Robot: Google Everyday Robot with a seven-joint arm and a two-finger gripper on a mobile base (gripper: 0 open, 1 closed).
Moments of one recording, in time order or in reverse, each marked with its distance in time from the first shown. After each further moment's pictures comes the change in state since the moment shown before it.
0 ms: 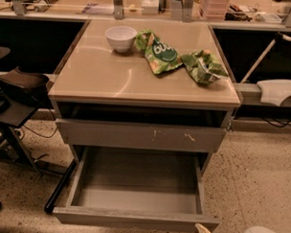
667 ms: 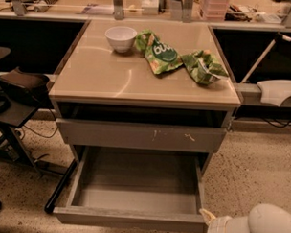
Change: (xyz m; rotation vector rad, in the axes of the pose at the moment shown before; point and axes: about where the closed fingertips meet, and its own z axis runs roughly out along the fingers) arm -0.038 -0.017 -0.050 -0.002 0.058 -0.080
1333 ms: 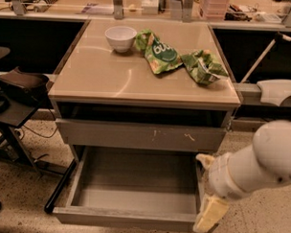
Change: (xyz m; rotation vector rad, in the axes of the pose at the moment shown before) arm -0.123 -0.050 -0.128 0.056 0.099 -0.279
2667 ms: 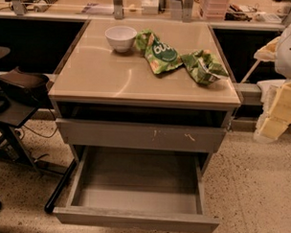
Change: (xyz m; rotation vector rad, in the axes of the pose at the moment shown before) arm -0.069 -0.087 -0.256 0.196 0.239 0.008
